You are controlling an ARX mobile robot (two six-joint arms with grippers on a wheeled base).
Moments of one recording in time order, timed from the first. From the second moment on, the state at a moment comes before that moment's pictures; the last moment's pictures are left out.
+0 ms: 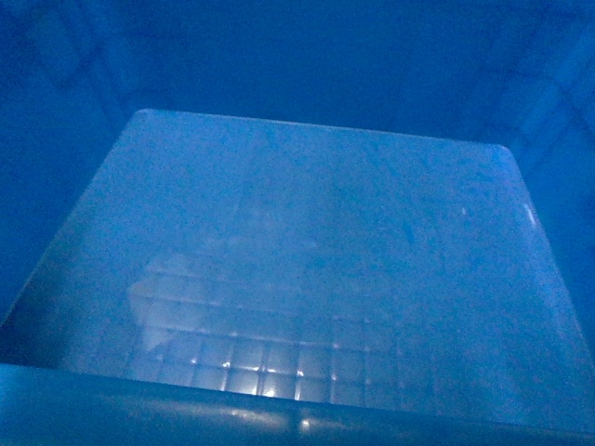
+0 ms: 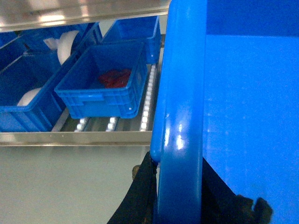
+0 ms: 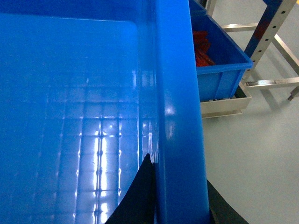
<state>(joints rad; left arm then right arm) -0.41 0.93 0.57 -0.04 -0.50 -0.07 0.48 0.93 0.45 -0.02 0.57 0.29</state>
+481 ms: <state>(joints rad) -0.41 0.93 0.57 -0.04 -0.50 -0.07 0.48 0.93 0.45 -0.02 0.57 0.29</state>
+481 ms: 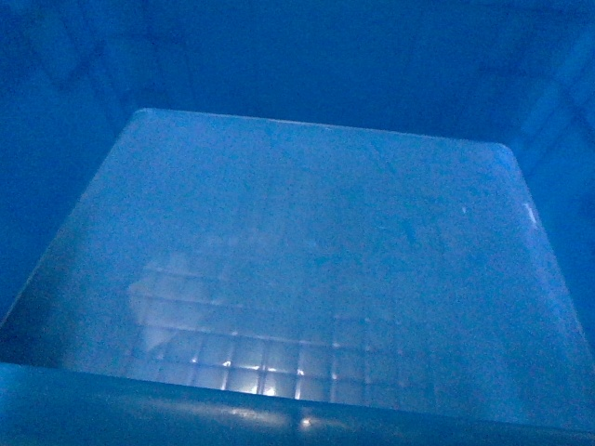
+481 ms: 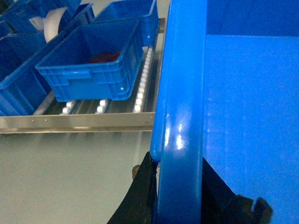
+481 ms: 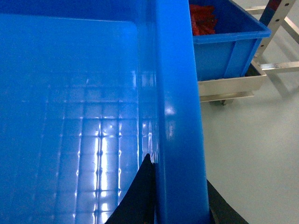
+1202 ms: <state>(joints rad) -0.41 0.94 0.57 -0.04 -0.50 -0.07 0.48 0.93 0.45 -0.03 0.57 0.29</state>
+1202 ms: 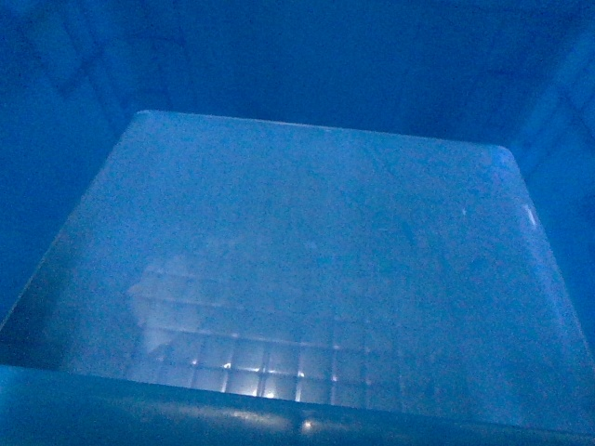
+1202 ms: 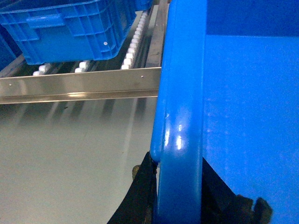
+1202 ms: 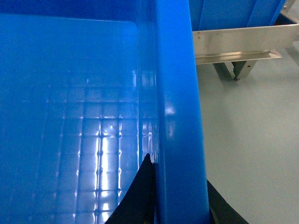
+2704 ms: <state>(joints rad) -0.41 0.93 0.57 -0.04 -0.50 -0.07 0.48 0.93 0.45 -0.02 0.57 0.29</state>
